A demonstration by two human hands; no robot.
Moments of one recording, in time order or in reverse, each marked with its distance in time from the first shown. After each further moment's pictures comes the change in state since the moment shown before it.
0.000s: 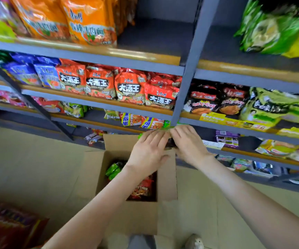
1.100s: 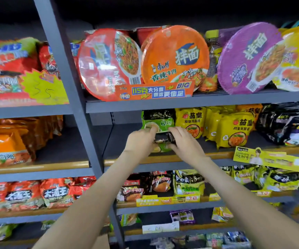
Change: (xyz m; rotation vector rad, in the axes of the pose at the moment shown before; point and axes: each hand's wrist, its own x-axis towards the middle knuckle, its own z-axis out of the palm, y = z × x) left_hand 0.368 0.155 -0.062 0.292 -0.009 0.057; right_hand -0.024 0.303 -0.187 -0.016 0.312 0.367
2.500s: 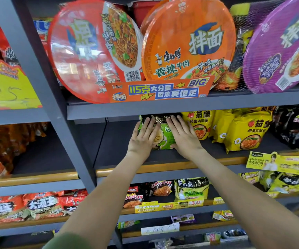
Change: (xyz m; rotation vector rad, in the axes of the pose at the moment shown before) left_hand 0.061 -0.024 0.108 0.221 -0.062 0.076; right_hand 0.057 0.050 0.073 -0.335 -0.235 0.120
